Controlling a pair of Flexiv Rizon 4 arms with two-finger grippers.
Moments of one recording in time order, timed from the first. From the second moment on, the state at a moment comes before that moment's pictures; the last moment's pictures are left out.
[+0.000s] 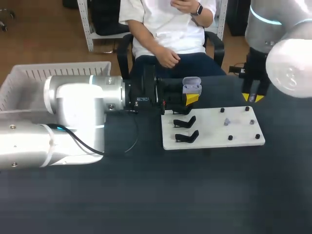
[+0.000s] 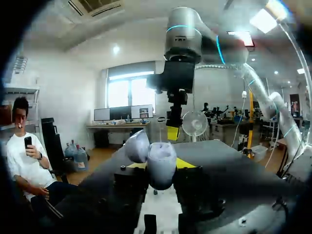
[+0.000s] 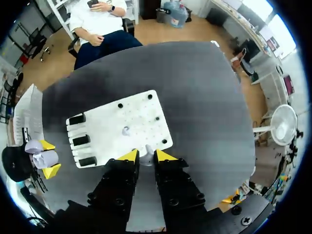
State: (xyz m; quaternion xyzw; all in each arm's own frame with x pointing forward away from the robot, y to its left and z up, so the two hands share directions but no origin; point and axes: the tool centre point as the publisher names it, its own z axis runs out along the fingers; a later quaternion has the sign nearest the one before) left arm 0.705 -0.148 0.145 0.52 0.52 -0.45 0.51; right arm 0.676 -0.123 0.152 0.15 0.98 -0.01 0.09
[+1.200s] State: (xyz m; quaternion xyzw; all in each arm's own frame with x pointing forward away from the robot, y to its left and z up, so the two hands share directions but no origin) left arm 0.705 -0.148 0.145 0.52 0.52 -0.45 0.51; right arm 0.661 -0.024 0.218 0.24 0.97 0.03 0.08
